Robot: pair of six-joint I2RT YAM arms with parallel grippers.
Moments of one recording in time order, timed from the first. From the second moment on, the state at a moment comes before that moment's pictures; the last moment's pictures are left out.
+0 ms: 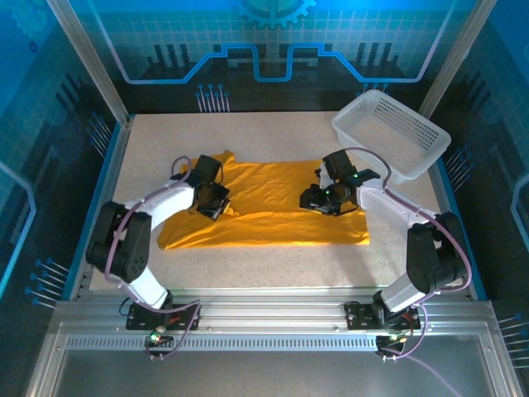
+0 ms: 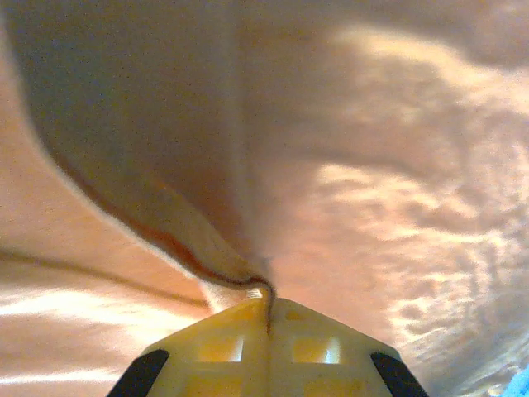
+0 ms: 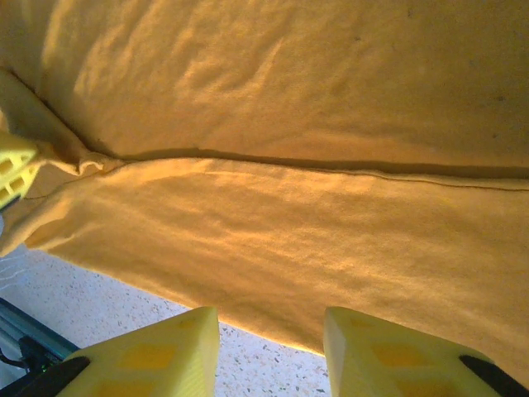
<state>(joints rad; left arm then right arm) -0.30 1.68 1.05 -0.54 0.16 -1.34 0.38 1.55 1.07 -0.65 -0.40 0.56</state>
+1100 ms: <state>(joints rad) -0.24 1.71 1.22 -0.65 0.05 -1.00 0.34 1.53 1.05 -0.66 -0.43 0.56</state>
